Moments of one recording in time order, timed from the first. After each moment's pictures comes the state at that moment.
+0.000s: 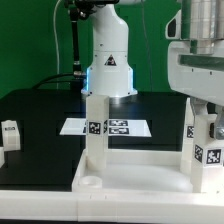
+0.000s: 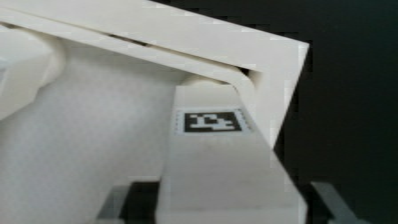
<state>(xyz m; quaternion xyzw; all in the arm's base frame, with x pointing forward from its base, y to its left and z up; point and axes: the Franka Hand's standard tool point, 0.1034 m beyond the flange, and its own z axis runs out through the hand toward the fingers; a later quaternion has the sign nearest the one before) 0.661 0.093 0.108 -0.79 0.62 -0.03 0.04</state>
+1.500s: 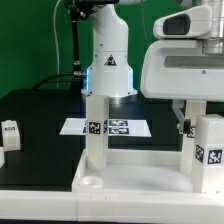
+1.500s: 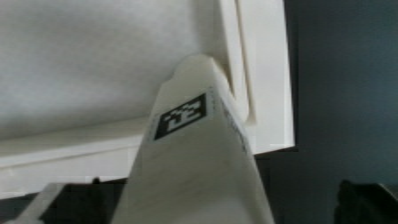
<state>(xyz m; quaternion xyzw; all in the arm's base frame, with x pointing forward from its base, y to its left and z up) 0.666 0.100 0.109 -0.99 0.09 -0.07 0.00</state>
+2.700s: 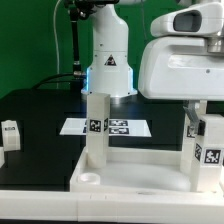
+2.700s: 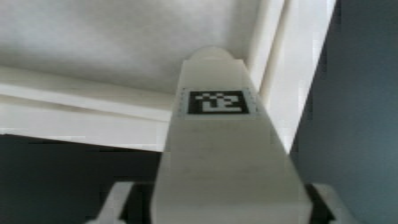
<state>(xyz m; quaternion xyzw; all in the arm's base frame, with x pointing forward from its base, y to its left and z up) 0.666 0.096 0.109 -1.00 0.01 -0.07 -0.01</state>
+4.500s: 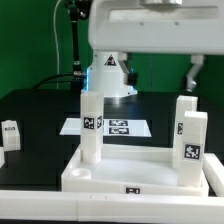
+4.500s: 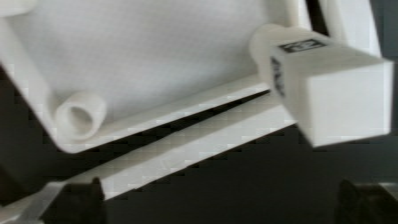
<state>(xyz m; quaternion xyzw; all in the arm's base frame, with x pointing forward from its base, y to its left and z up) 0.625 0.007 0.170 -0.97 0.23 -0.06 0.01</state>
